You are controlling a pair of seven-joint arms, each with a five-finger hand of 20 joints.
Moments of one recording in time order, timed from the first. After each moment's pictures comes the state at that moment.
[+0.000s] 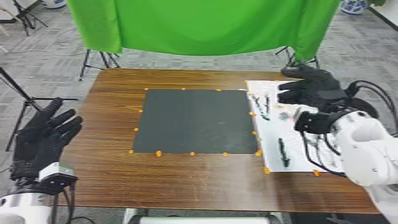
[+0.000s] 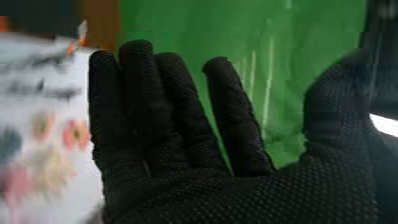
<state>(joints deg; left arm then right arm) 142.7 -37.5 -101.1 -128.4 15.8 22.5 39.6 -99.4 -39.0 87.7 -121.9 -49.4 17.3 18.1</state>
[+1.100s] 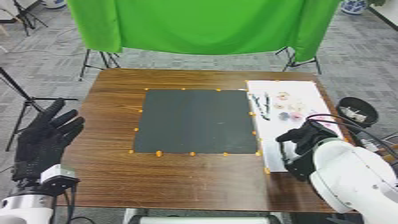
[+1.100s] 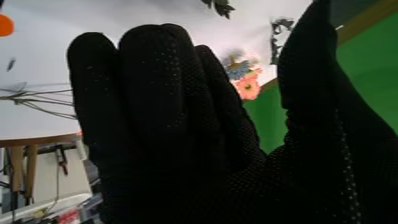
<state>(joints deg) 144.0 -33.7 -99.9 -128.5 13.2 22.9 44.1 -96.4 -39.5 73.3 -128.9 -96.1 3.8 69.1</state>
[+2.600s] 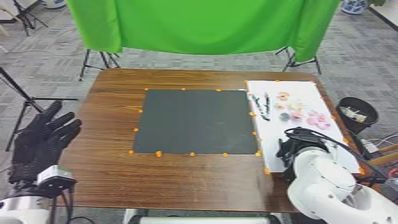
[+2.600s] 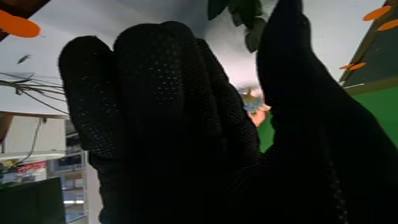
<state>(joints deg) 144.0 -39.2 -102.1 -128.4 16.9 21.9 38.7 -88.7 -39.7 57.3 -122.8 -109.8 -1.6 72.9</state>
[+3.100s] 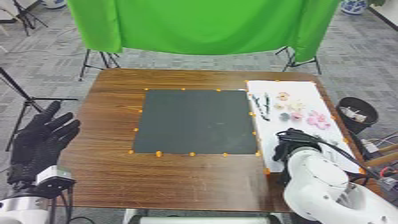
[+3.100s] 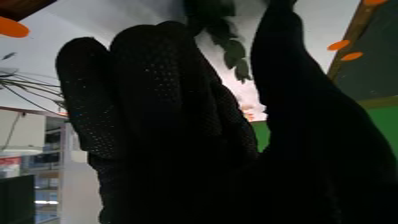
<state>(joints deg) 144.0 -40.0 -102.5 -128.4 17.5 21.8 37.9 -86.0 -40.5 53.8 -123.3 -110.2 -7.3 73.6</state>
